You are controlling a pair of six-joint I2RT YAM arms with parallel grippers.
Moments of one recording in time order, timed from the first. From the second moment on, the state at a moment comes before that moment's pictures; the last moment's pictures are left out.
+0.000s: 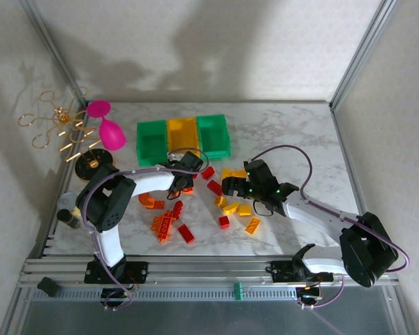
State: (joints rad) left arm -0.62 1.84 1.04 -0.39 -0.41 -0.76; right arm 0.68 1.27 0.68 -0.22 -0.02 0.63
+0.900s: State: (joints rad) left arm -0.43 1.72 1.35 -0.55 -0.77 -0.63; right arm 0.68 1.33 0.77 -0.13 -0.06 0.63
